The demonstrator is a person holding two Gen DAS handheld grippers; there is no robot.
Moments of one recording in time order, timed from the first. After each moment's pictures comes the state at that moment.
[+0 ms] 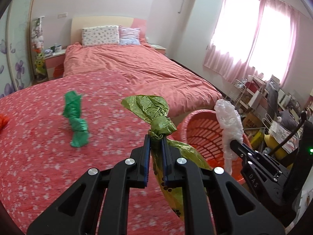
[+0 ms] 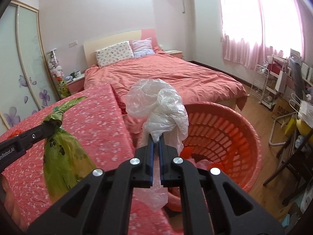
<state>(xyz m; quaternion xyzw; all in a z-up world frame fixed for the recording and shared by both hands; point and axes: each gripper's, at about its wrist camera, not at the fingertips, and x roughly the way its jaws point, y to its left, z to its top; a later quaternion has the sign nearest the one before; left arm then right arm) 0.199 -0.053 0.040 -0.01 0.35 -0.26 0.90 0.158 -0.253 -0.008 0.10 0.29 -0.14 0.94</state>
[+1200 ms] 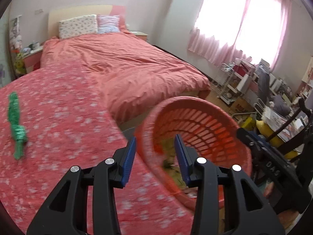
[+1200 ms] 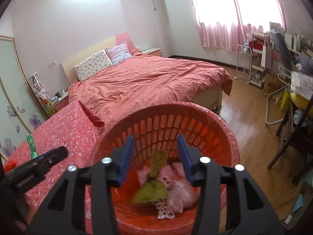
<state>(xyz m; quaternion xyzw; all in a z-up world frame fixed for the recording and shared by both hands) 0.218 -0.132 0.003 0.01 0.38 -0.30 0.87 0.156 -0.361 -0.033 0.18 0.28 -0.19 0.92</state>
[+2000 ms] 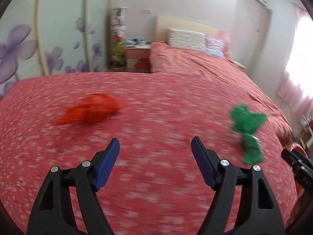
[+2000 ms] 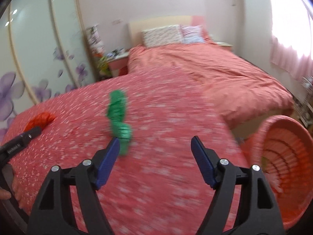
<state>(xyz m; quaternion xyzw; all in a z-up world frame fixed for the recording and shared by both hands) 0.256 0.203 0.015 -0.06 0.35 0.03 0.93 0.298 -0.091 -0.024 0.06 0.35 0.03 0.93</state>
